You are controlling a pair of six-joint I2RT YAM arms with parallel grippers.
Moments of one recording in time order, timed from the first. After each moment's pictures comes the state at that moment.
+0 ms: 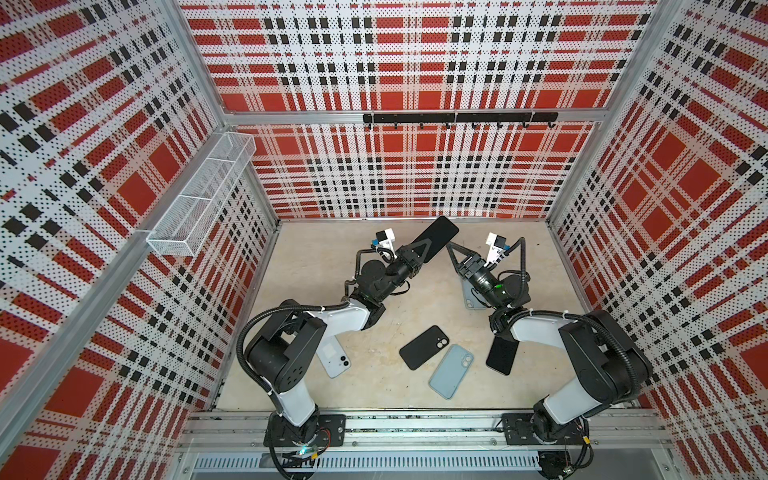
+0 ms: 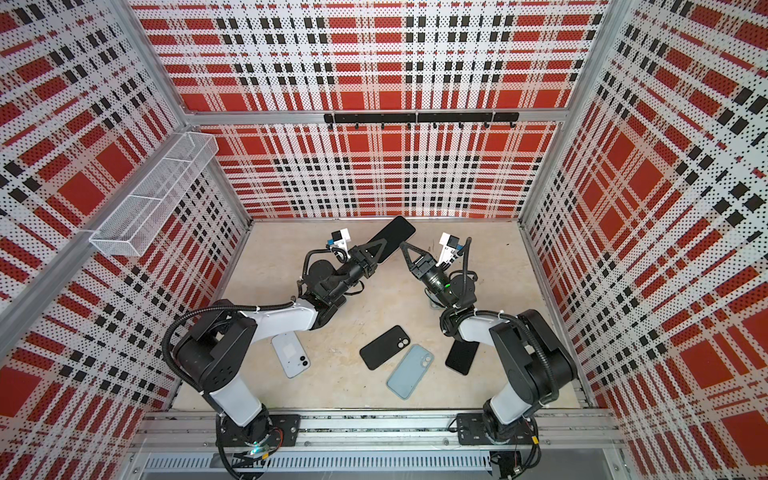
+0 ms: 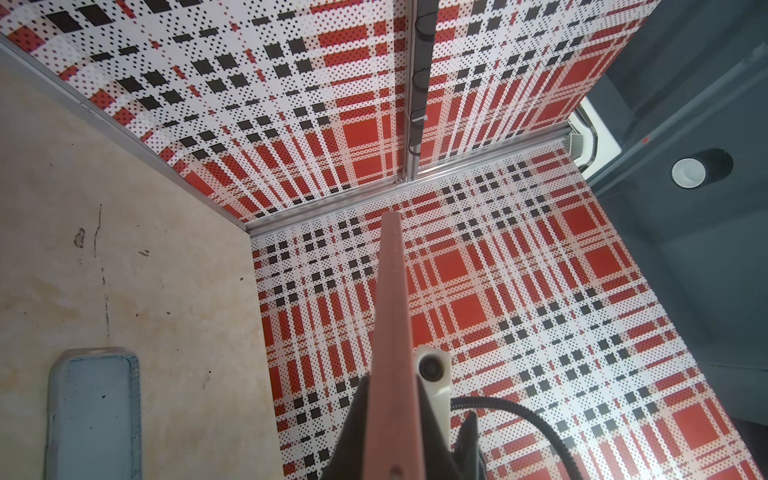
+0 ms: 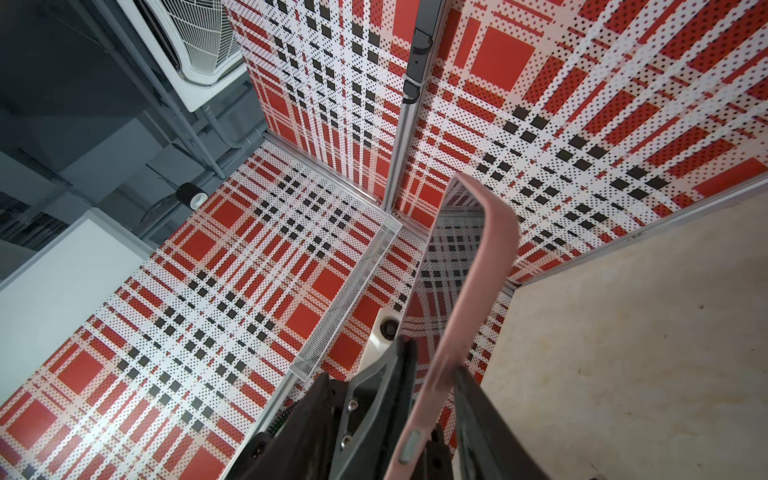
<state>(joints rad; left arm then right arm) -0.63 1.72 0.89 1.09 0.20 -1.35 0.45 1.61 0.64 1.35 -0.30 1.23</state>
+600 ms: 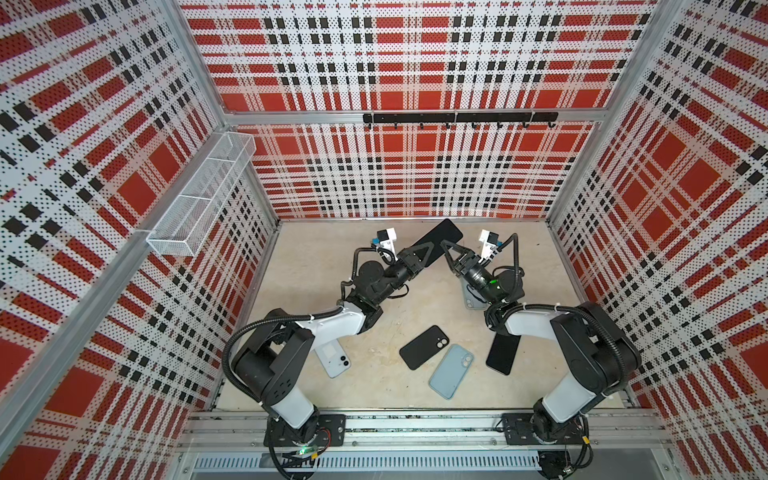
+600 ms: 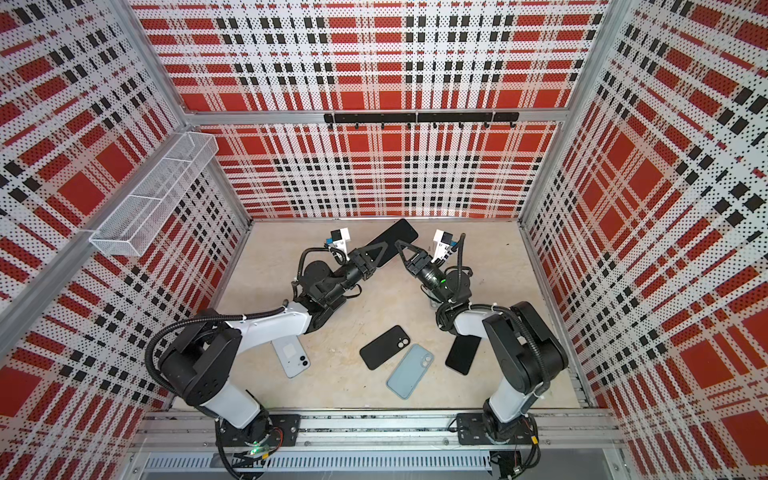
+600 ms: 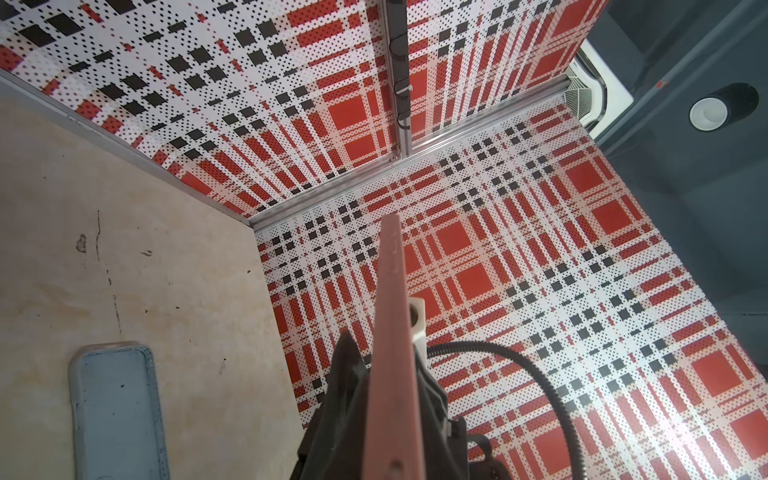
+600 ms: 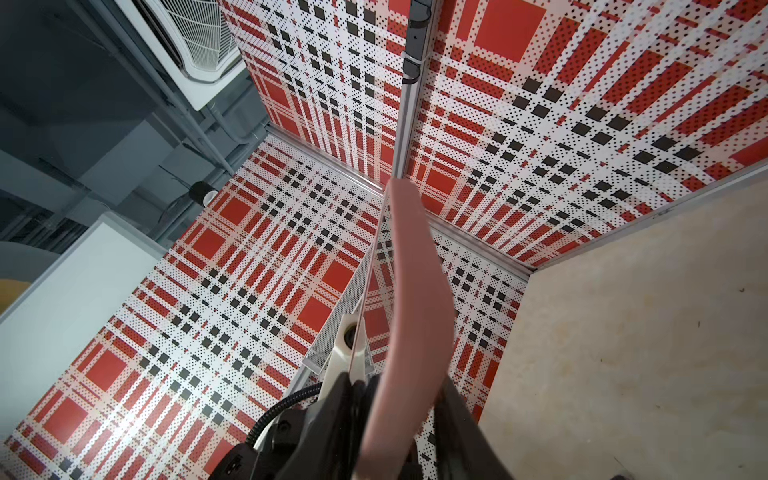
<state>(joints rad) -0.65 1.63 0.86 1.00 0.22 -1.24 0.45 1.66 0.70 1.37 -0.34 1.28</state>
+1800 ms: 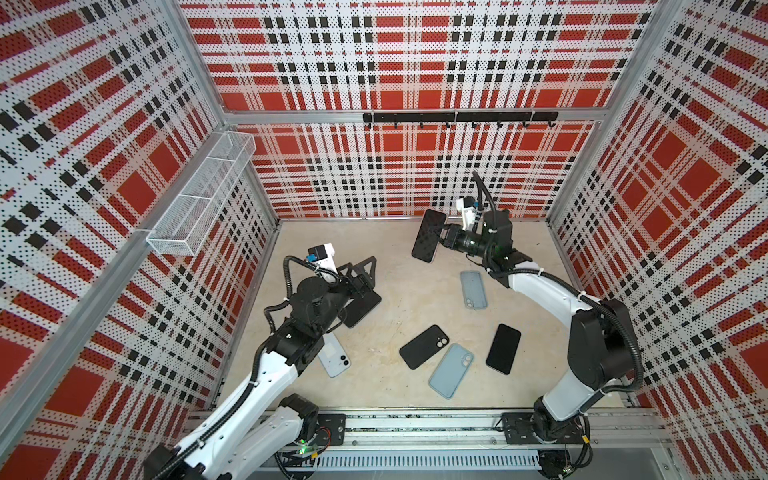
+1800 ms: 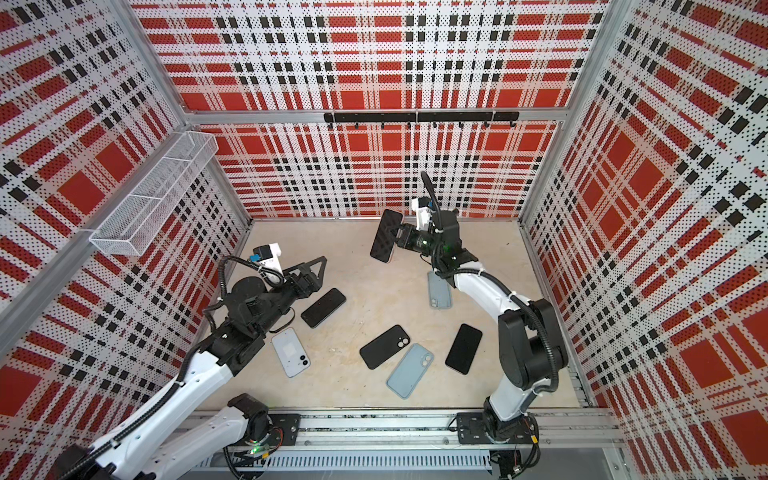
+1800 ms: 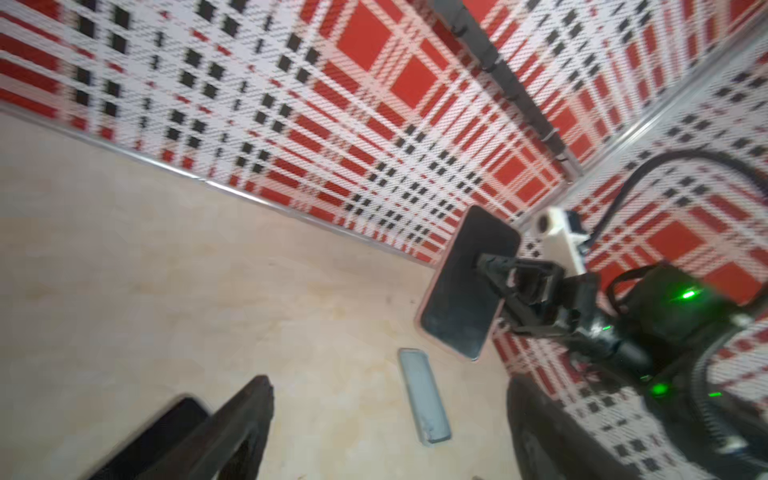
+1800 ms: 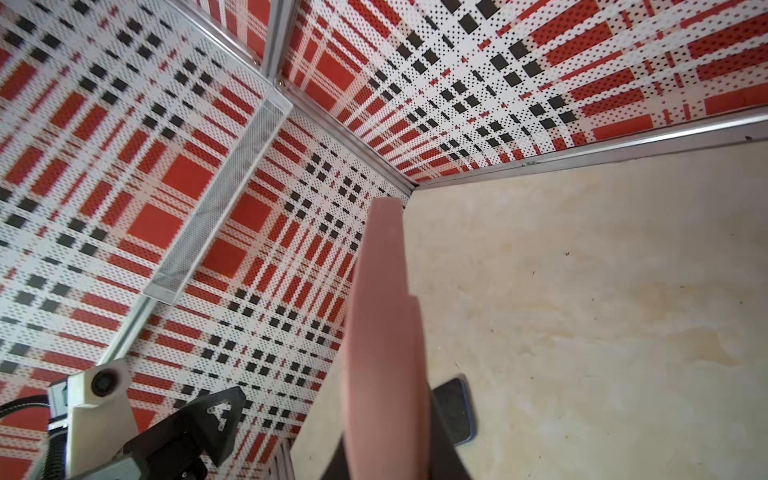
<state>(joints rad) -0.44 0.84 0.69 0.01 -0.07 -0.60 0.40 1.72 1.35 0.13 -0.59 0.69</state>
